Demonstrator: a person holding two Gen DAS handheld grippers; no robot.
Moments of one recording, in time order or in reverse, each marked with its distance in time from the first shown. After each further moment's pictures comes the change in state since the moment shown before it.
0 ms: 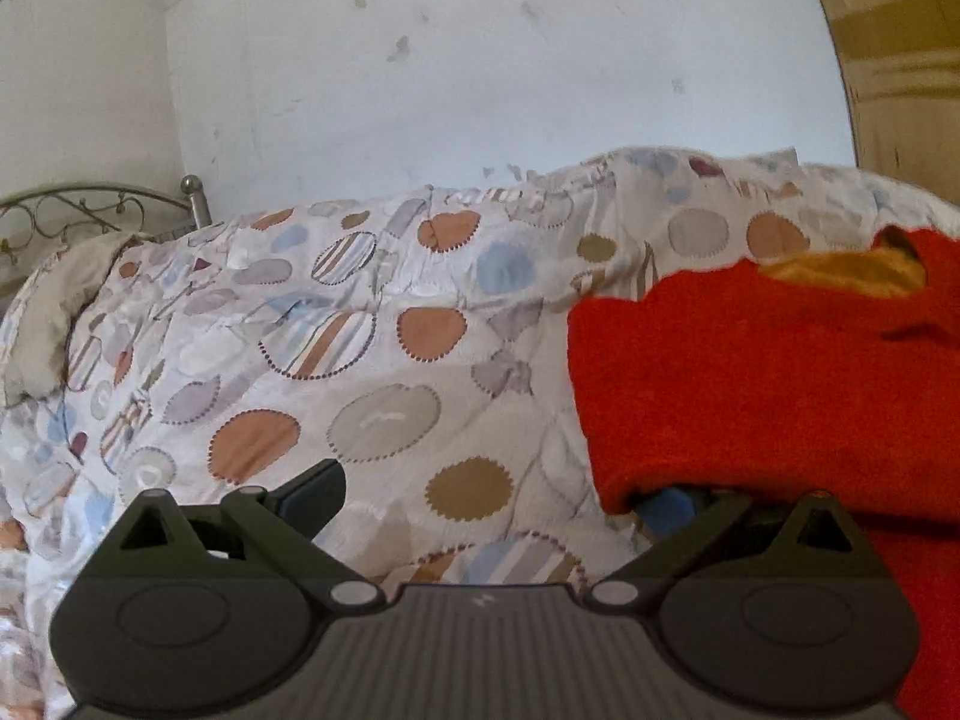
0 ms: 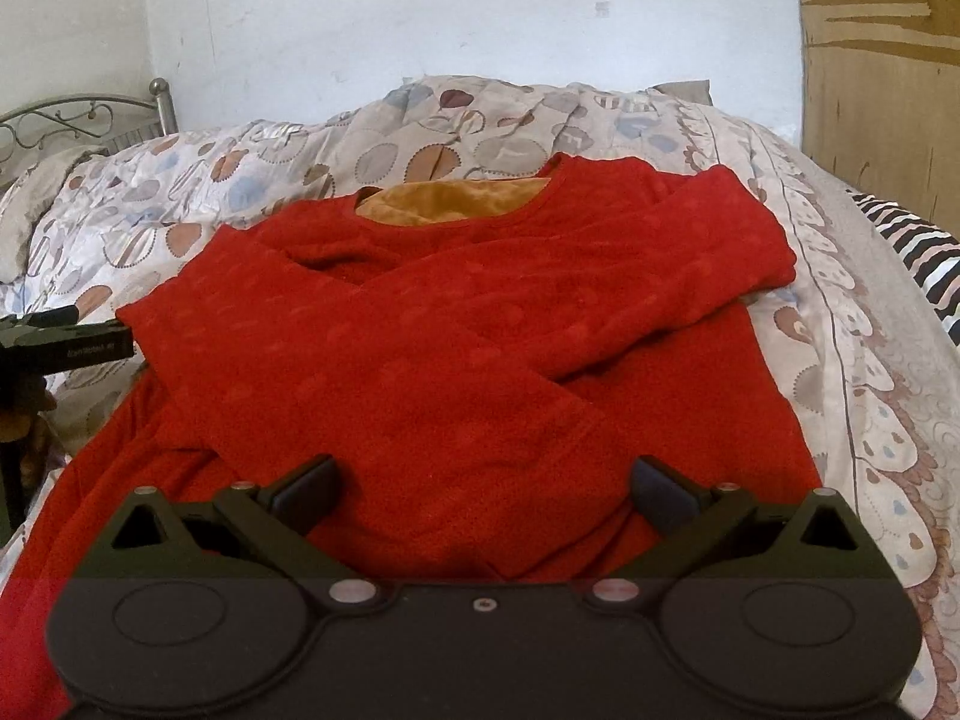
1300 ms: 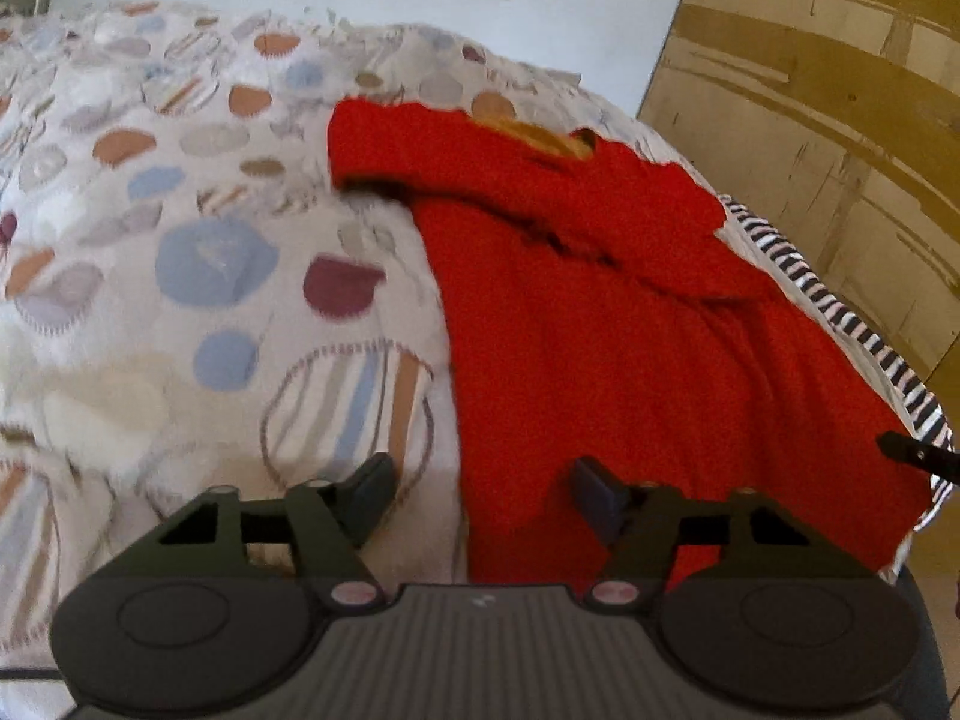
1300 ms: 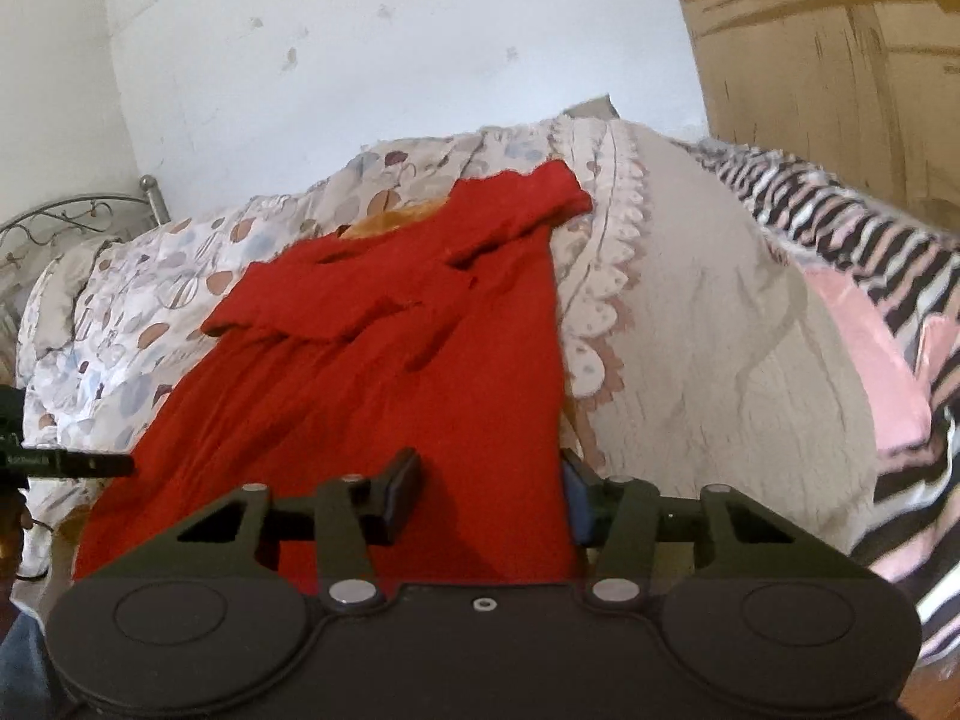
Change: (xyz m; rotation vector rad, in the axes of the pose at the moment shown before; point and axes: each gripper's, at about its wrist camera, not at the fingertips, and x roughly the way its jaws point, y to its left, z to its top) left arm -0.180 0.029 -0.092 -0.188 0.306 -0.620; right arm -0.187 -0.060 -0.130 0.195 -0.099 0.020
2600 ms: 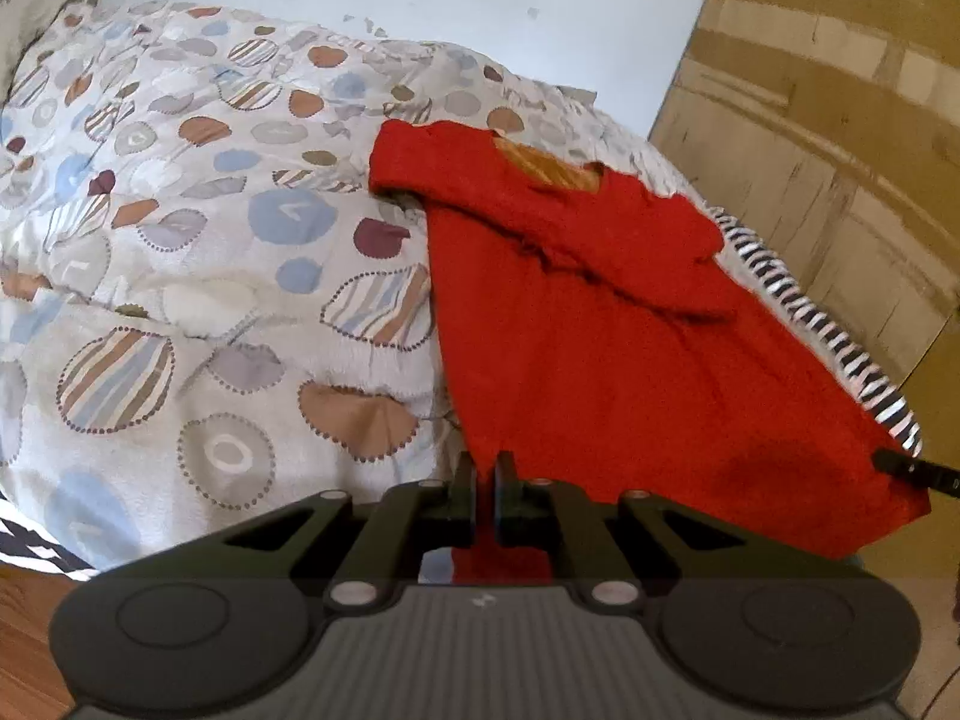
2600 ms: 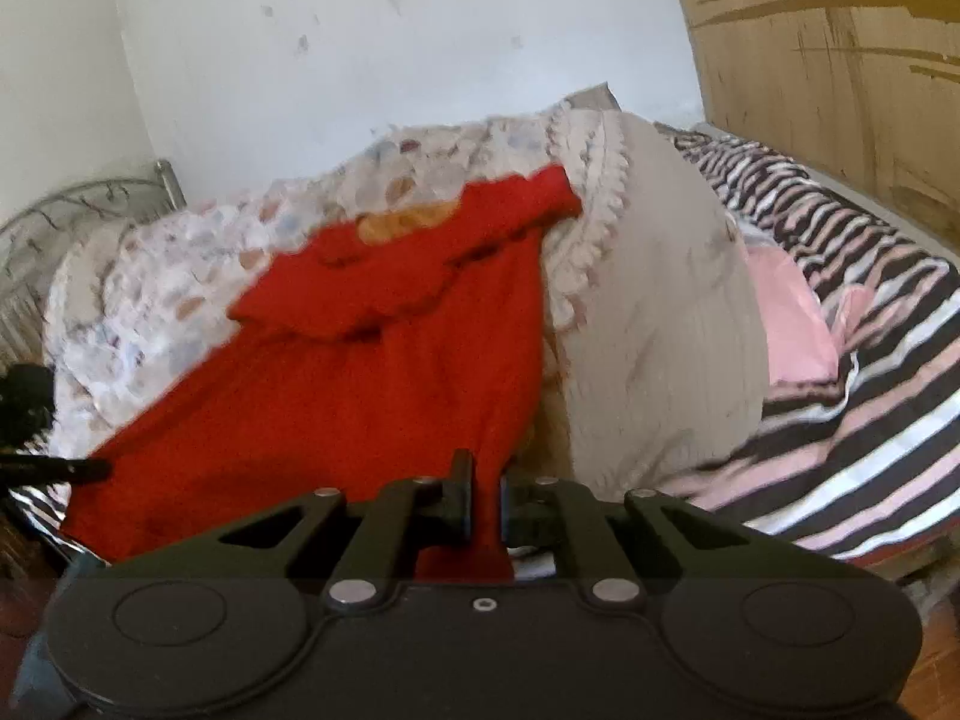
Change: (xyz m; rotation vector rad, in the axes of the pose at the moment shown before) left arm -0.094 -0.031 -0.054 -0.050 -0.030 0.051; right arm -0.094 0.005 -0.018 -0.023 0.052 -0.007
